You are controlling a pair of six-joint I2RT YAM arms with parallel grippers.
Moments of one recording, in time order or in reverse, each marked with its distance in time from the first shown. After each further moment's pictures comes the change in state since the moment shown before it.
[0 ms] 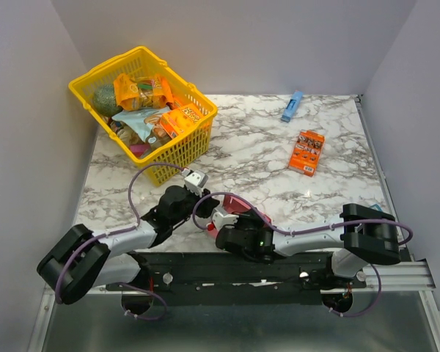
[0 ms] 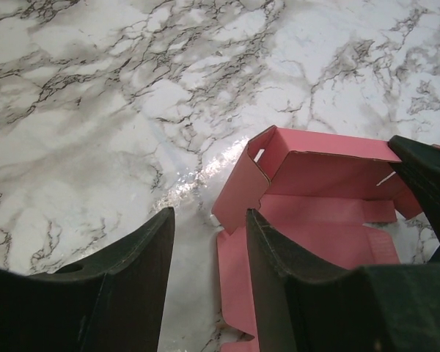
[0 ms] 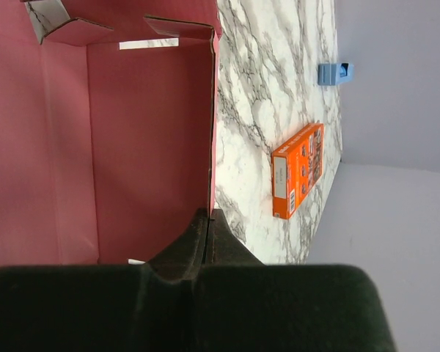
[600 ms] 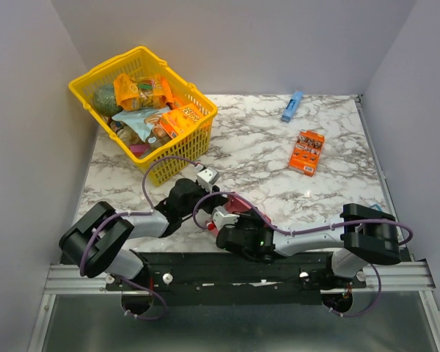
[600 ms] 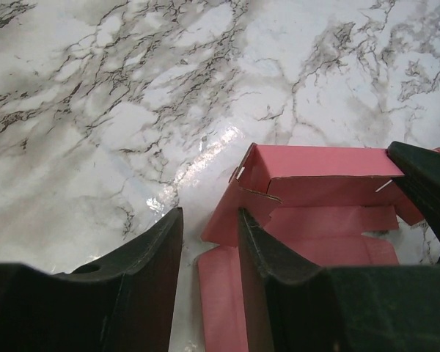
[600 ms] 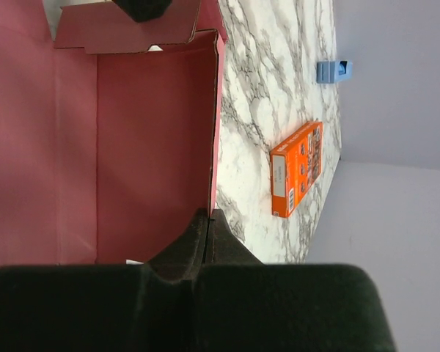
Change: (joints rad) left arm 0.002 0.260 0.109 0.121 0.125 0.064; right arm 0.000 -0.002 -0.004 0.004 0.001 0.000
